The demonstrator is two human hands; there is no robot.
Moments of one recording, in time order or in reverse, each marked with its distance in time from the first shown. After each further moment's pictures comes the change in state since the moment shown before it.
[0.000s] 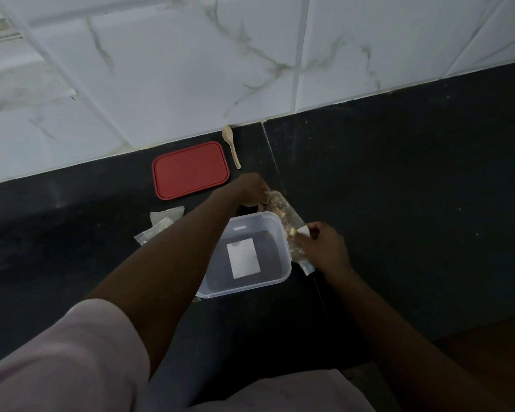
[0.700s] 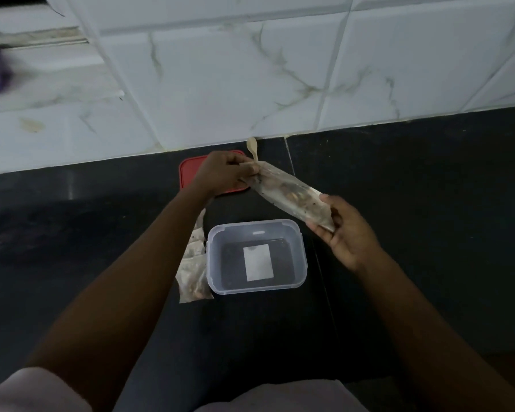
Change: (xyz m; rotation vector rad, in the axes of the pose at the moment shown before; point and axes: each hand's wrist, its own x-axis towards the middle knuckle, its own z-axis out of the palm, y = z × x) left_hand -0.102 -0.031 -0.066 -0.694 0.438 0.029; right_hand -0.027 -0.078 -0.032 0.950 -0.248 0.090
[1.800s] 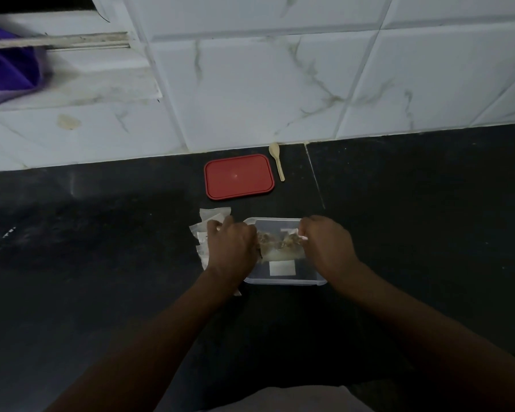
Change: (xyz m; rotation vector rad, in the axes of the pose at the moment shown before) left_hand -0.115 -0.078 0.020 1.101 0.199 0.126; right_hand -0.019 0.063 0.056 -2.048 -0.034 -0.660
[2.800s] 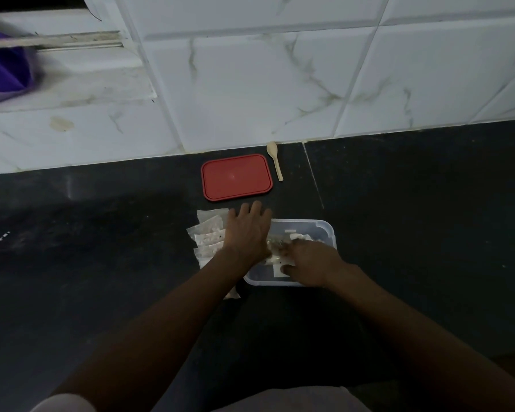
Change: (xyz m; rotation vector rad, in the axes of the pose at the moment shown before) left_hand 0.045 0.017 0.012 0.127 -0.157 0.210; right_hand 0.007 -0.004 0.026 0.071 -0.402 -0.059
